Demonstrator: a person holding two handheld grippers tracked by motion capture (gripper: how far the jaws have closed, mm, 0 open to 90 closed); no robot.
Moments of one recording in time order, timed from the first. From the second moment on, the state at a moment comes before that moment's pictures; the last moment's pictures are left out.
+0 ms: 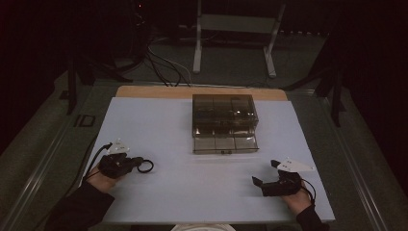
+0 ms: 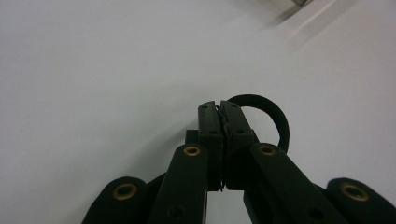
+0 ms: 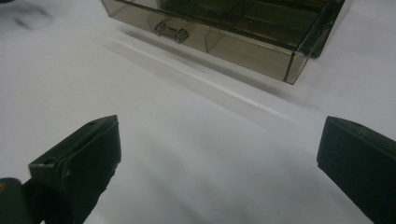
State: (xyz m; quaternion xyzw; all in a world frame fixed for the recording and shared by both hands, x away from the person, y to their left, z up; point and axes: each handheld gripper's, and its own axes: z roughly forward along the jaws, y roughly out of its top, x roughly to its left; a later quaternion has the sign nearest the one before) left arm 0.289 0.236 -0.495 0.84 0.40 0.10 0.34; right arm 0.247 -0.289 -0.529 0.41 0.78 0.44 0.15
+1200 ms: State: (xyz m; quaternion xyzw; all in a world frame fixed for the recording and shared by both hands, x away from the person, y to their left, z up) left arm 0.319 0.176 -0.470 0.87 0.33 0.09 0.36; right arm 0.246 -0.290 -0.529 0.41 0.79 0.44 0.15
